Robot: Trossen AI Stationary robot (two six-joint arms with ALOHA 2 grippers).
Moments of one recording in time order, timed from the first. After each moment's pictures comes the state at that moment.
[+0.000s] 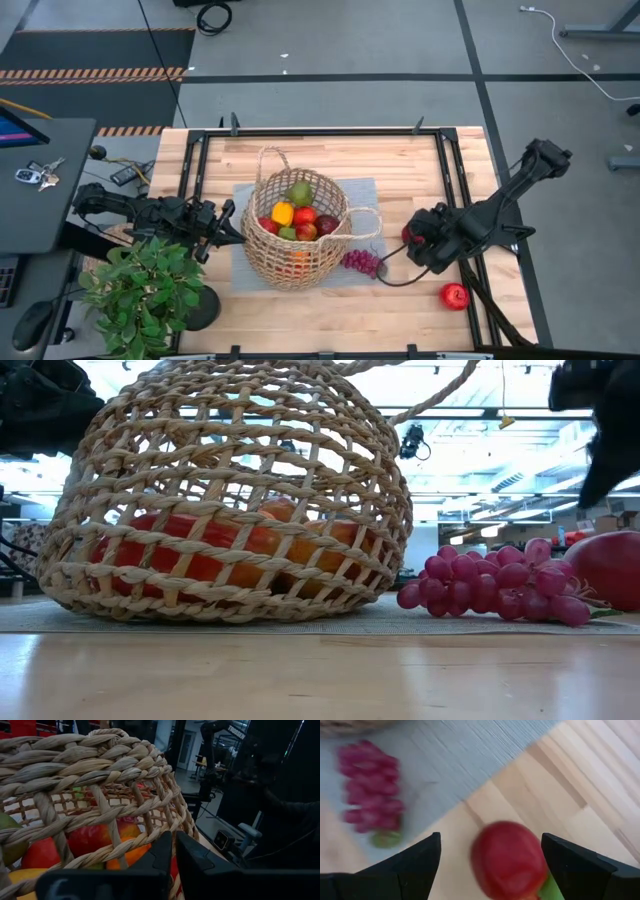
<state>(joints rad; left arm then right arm) -0.24 0.10 0.01 0.11 0.08 -0.20 0.67 1.14 0.79 -1.08 0.52 1.29</state>
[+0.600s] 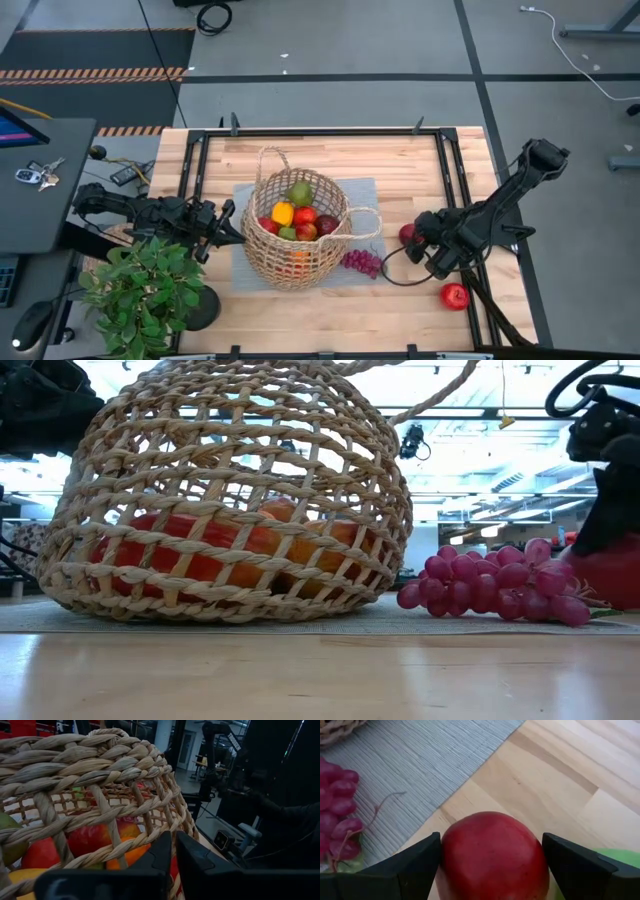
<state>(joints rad) -0.24 0.10 0.01 0.11 0.08 -0.20 0.75 1.17 0.51 -0.85 0.65 1.57</state>
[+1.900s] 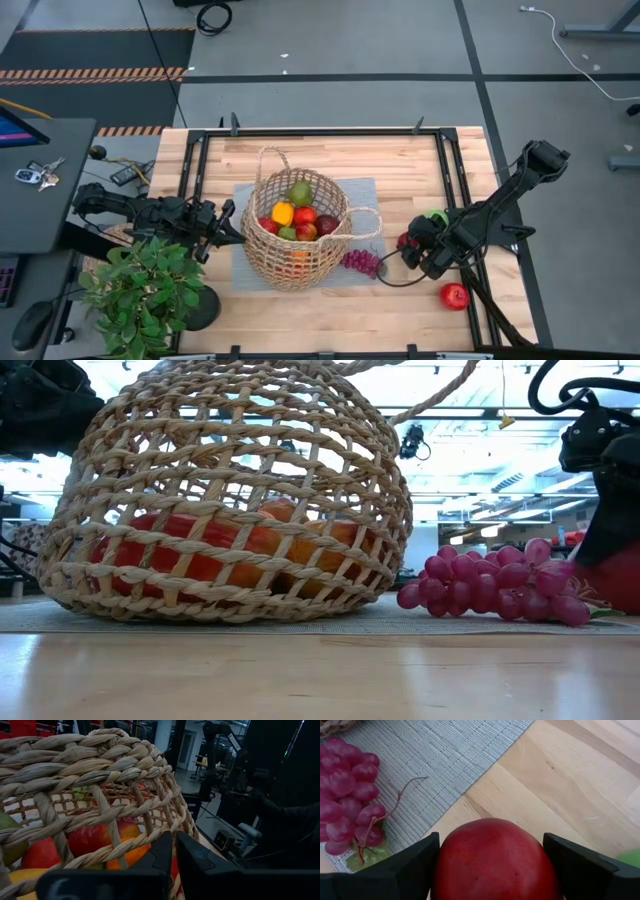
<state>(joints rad) -0.24 0.10 0.01 0.11 0.08 -0.20 0.71 1.19 0.50 -0.69 0.58 1.46</state>
